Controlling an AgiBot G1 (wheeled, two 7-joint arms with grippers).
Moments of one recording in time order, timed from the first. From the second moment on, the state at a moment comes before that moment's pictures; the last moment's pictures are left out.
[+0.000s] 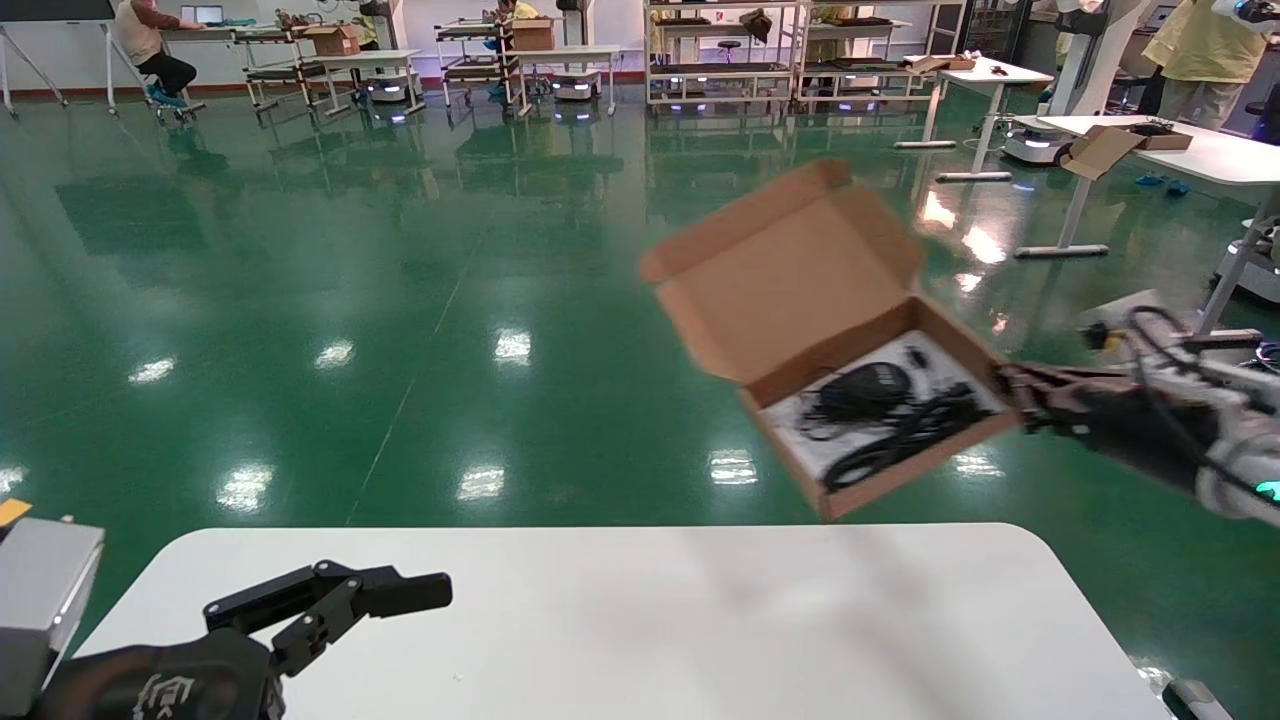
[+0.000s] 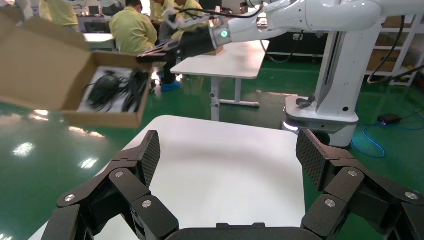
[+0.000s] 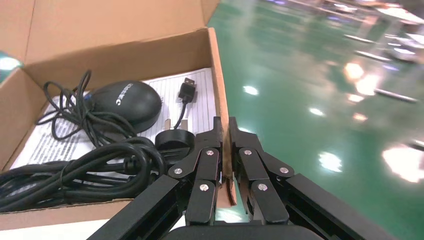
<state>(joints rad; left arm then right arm) -1.06 0.54 0.38 -1.20 0.61 1.39 -0.11 1.71 -1.05 -0.80 0.02 -0.79 -0.69 -0.25</state>
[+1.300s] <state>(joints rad) -1.06 0.54 0.38 -1.20 0.61 1.39 -0.11 1.44 -0.99 -0.74 0.00 -0.71 -0.48 -0.30</state>
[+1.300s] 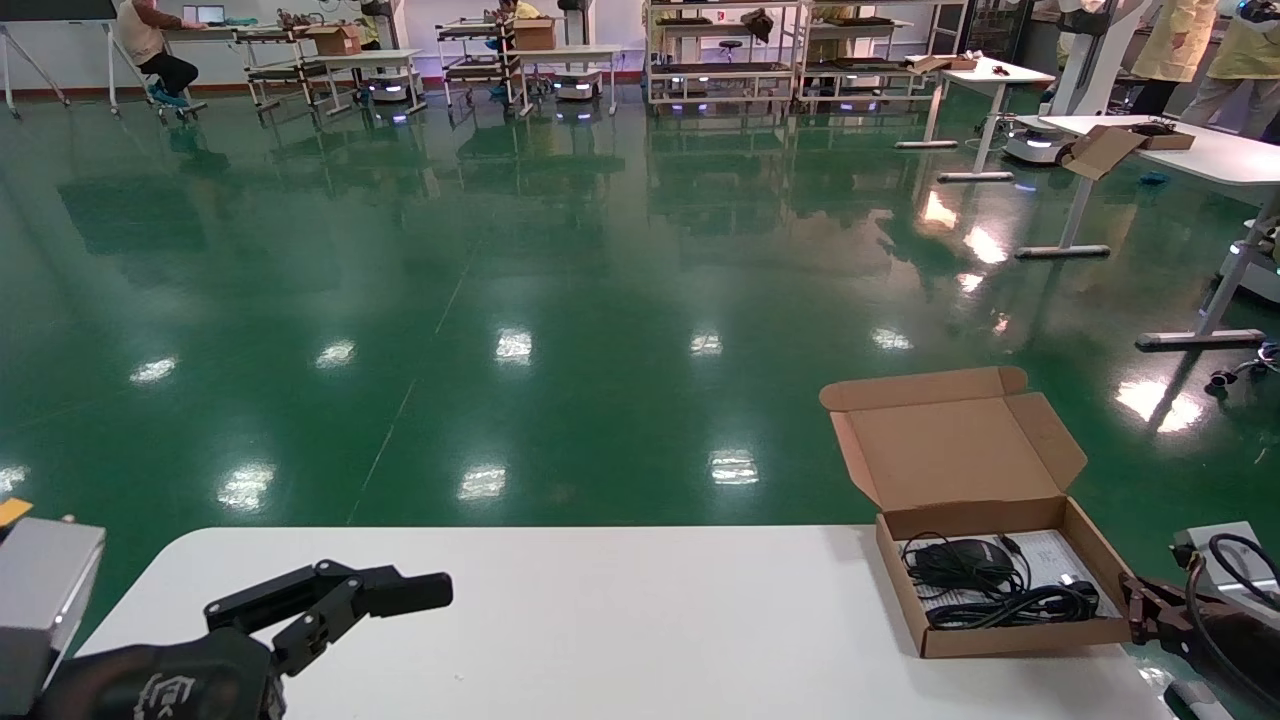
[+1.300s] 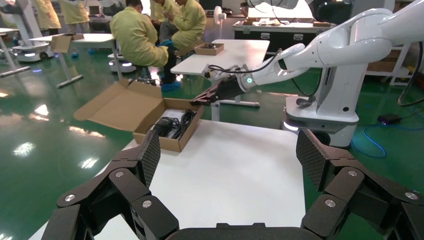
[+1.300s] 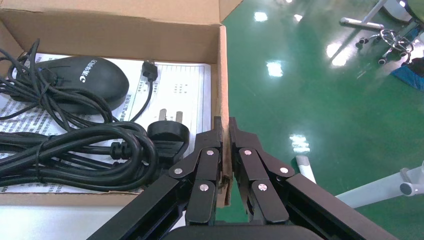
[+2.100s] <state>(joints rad) -1.06 0.54 0.38 -1.20 0.61 1.39 -0.11 1.40 -0.99 -0.74 0.01 -0.71 -0.51 -0.36</state>
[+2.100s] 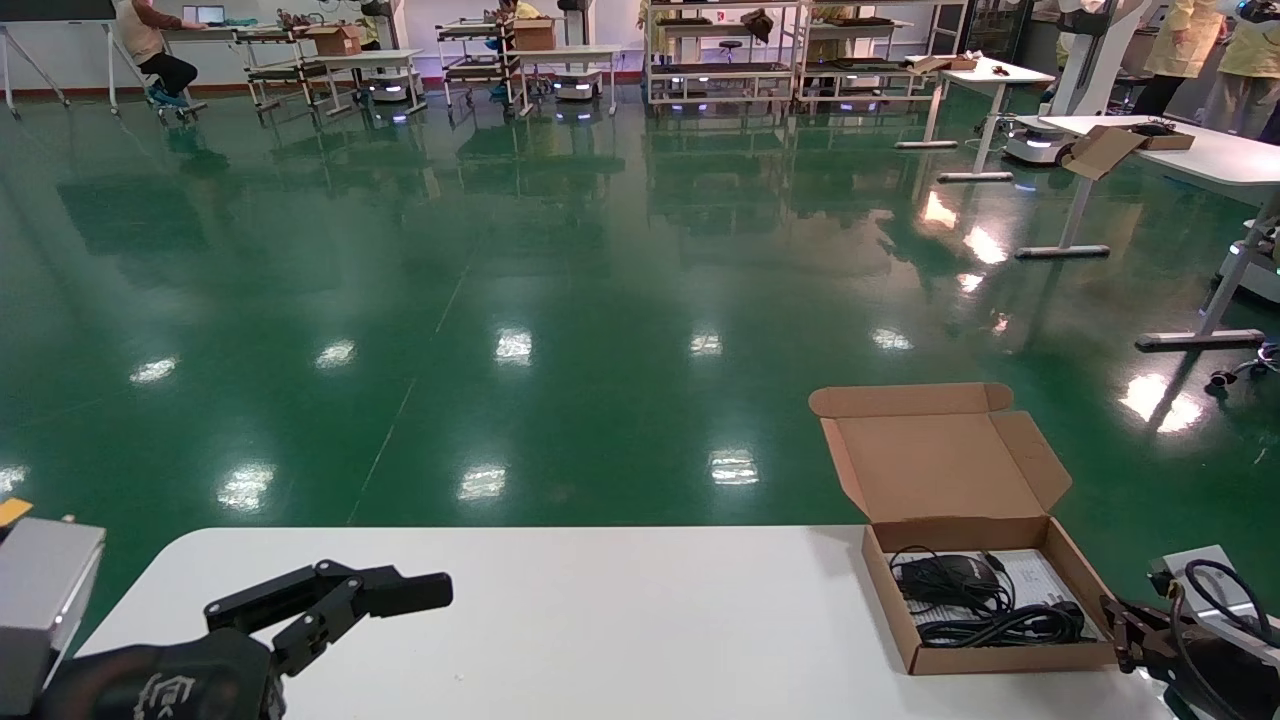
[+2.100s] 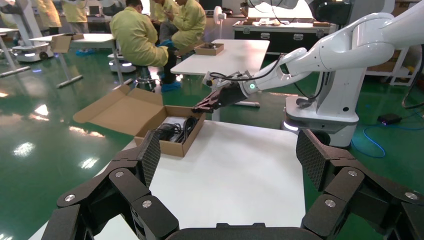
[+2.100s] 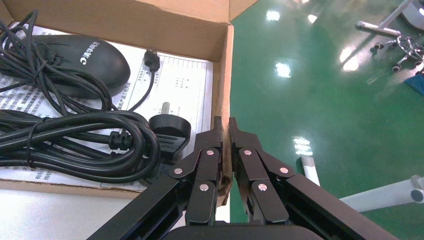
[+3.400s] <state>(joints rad) -1.06 0.54 0.38 -1.20 0.61 1.39 -0.11 1.53 -0.94 -0.71 0.03 -0.66 -0.52 -0.38</state>
